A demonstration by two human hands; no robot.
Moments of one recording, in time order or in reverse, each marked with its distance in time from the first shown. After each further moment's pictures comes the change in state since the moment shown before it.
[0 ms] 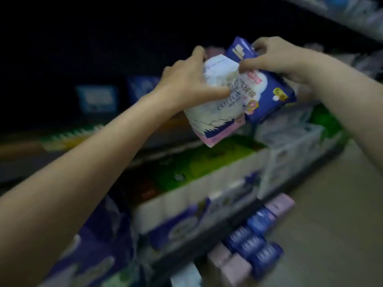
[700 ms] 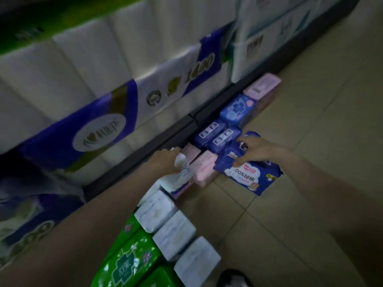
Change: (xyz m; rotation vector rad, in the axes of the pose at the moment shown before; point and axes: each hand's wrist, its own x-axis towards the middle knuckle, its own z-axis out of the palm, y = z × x) left_hand -0.248 -0.095 0.439 0.315 -1.195 -0.221; right_hand -0.265 0.423 0.254 -0.030 -0.823 0.632
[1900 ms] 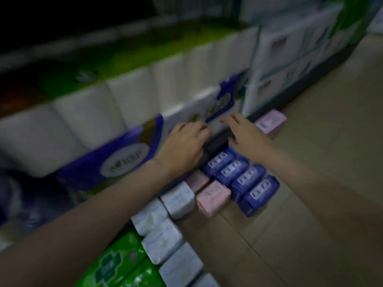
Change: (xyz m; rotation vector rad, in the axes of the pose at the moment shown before) left_hand -0.029 -0.001 -0.091 0.195 0.909 0.500; right_hand -0.005 -0.102 -0.052 -0.396 0.649 -0.533
